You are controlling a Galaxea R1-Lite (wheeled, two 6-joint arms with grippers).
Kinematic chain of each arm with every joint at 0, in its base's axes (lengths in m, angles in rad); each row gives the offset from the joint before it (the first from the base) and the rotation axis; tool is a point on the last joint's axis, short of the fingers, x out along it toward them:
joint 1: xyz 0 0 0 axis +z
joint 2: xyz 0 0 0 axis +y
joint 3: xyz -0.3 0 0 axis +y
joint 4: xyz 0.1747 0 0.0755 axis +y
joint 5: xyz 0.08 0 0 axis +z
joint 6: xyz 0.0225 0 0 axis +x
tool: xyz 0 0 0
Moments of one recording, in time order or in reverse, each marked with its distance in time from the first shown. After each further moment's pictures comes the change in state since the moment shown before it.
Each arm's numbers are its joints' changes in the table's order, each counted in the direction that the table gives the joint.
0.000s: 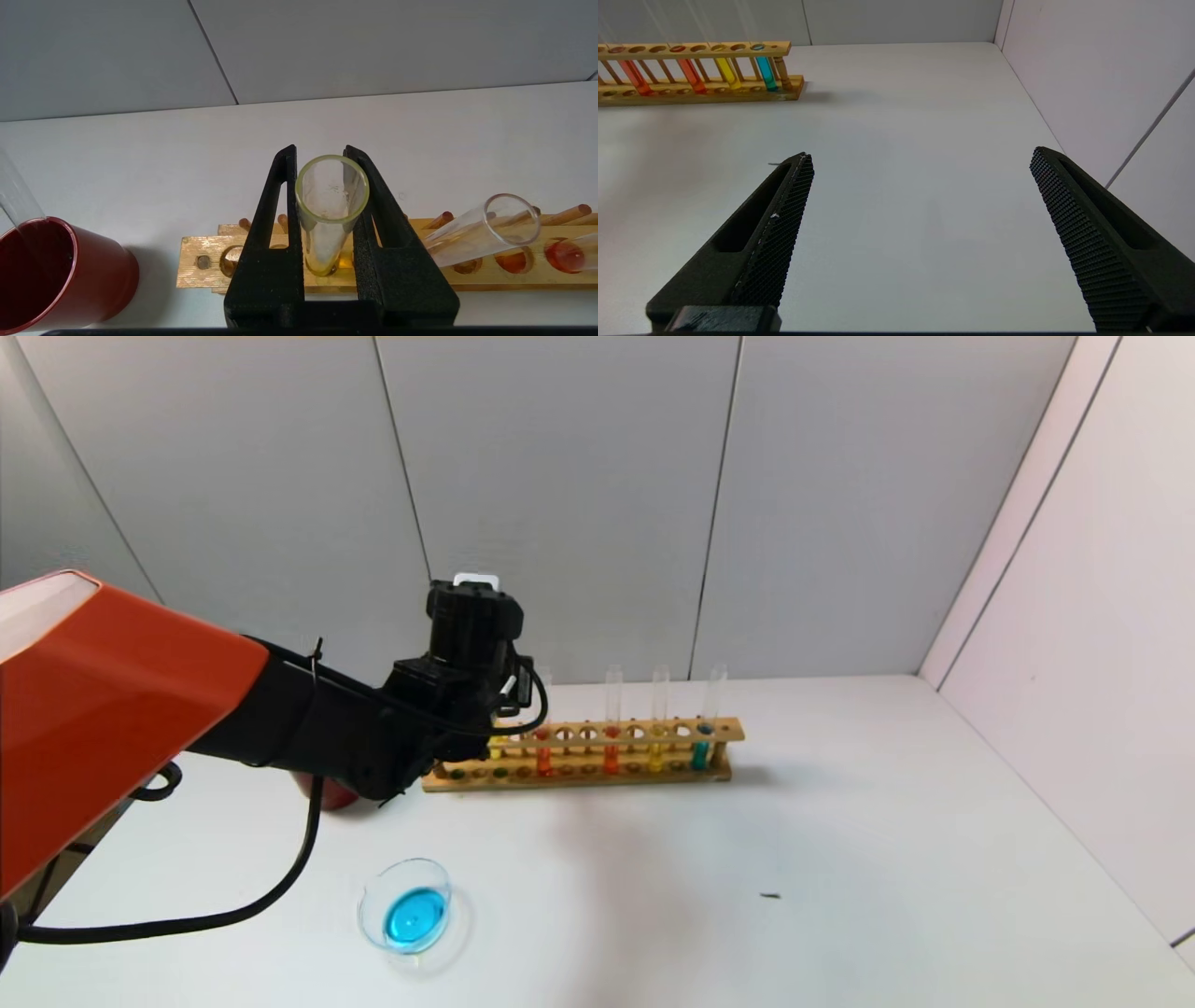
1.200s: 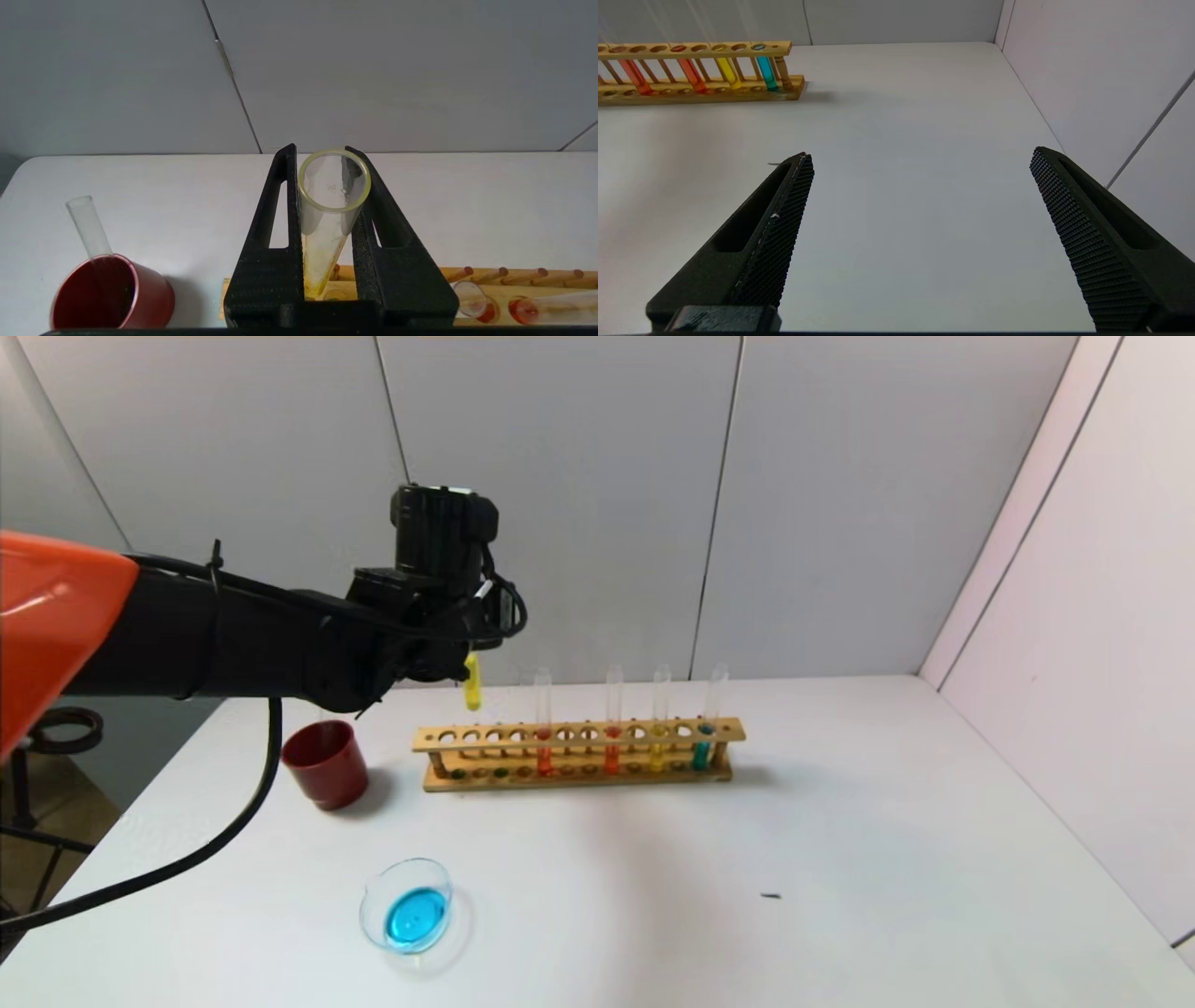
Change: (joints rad) left arm 0.013 -0.076 -0.229 0.239 0.005 -0.001; right arm 0.000 0.000 0.000 0.001 0.000 0.000
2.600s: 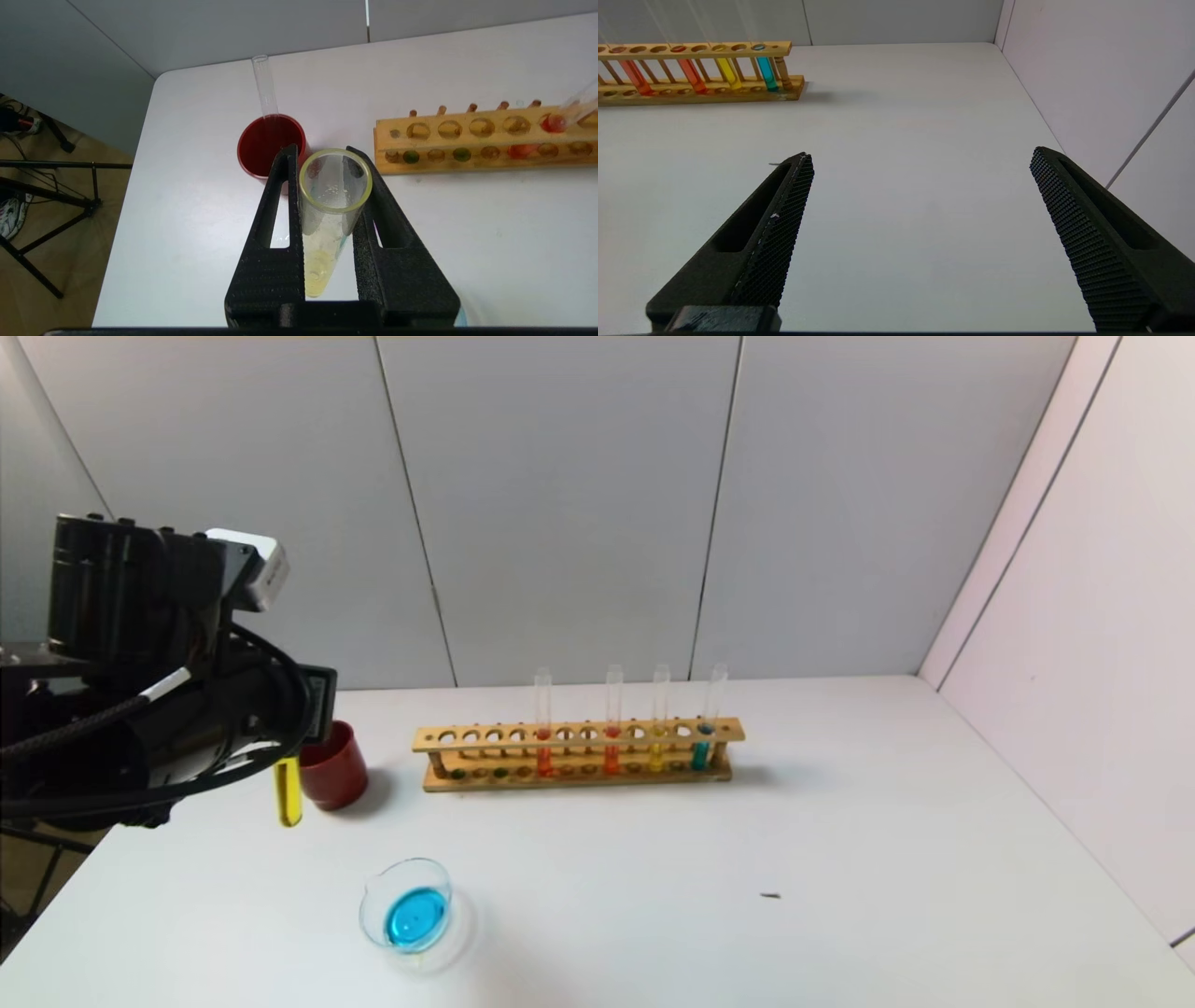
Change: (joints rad) left arm 0.097 -0.539 0.530 0.180 -0.033 0.083; right arm 0.000 0.000 0.000 0.000 0.000 0.000
